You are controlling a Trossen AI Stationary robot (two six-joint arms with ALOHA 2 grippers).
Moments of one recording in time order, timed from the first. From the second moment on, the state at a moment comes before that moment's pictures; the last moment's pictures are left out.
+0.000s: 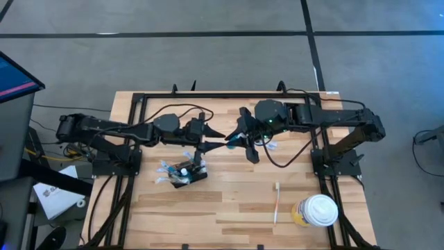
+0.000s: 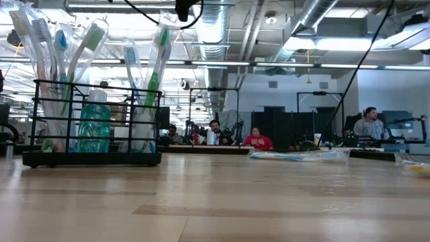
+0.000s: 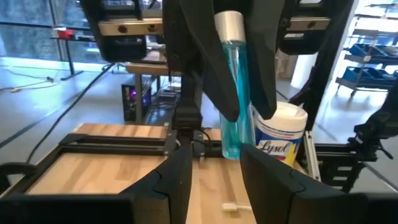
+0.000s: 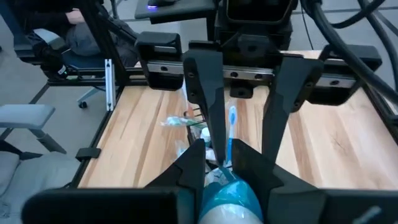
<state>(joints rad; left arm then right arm) -0.01 1.30 0.90 0.36 0.03 -0.07 0.04 1.49 1.57 -0.56 -0.10 0.04</state>
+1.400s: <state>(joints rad) 0.04 1.35 0.90 0.43 0.20 -0.17 0.03 1.59 1.61 -0.55 -0.11 0.00</state>
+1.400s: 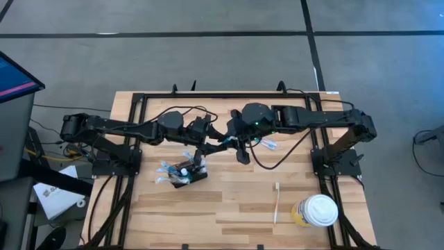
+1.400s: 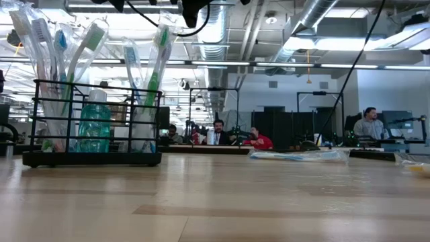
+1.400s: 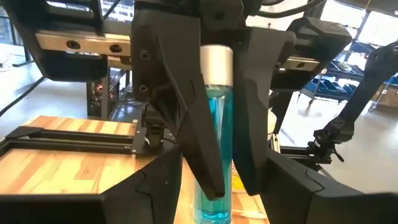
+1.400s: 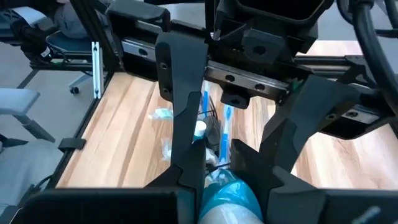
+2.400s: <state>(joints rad) 0.03 1.40 0.90 0.42 0.24 -0.10 0.04 1.59 1.62 -0.53 -0.11 -0.01</state>
